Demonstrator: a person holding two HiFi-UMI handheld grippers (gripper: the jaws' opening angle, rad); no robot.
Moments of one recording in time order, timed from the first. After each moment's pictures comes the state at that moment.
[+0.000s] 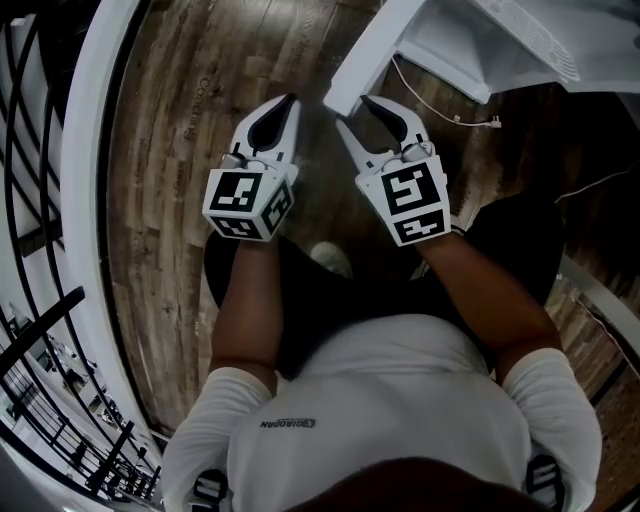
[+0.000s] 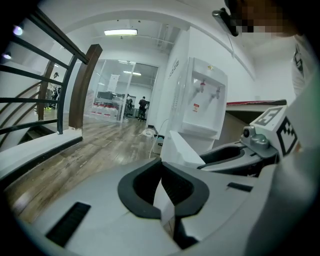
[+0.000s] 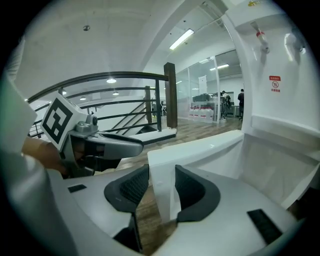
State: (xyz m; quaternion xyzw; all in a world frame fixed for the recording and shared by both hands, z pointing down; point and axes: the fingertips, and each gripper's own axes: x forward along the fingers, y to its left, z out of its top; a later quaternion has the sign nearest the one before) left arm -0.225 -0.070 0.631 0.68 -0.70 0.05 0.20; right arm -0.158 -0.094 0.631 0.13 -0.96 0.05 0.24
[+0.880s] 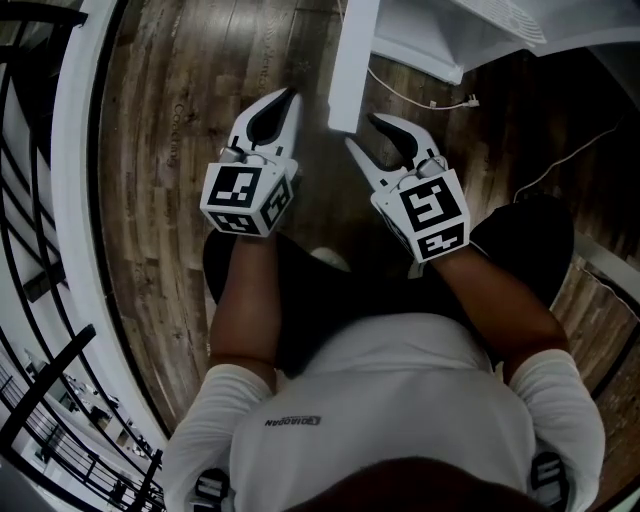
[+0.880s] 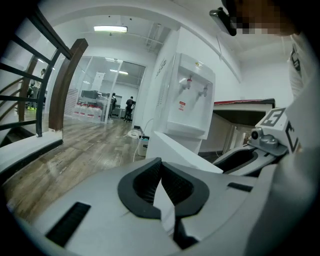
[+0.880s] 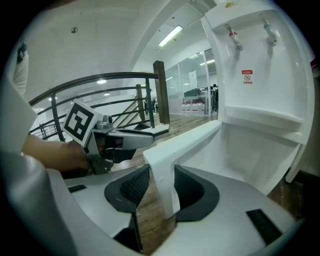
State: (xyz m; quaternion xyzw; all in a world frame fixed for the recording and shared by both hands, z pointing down) left arm -0.188 -0.112 0.629 0.74 -0.65 0.05 0.18; right arm -0.097 -0.099 0.633 0.17 -0.95 0.09 0.26
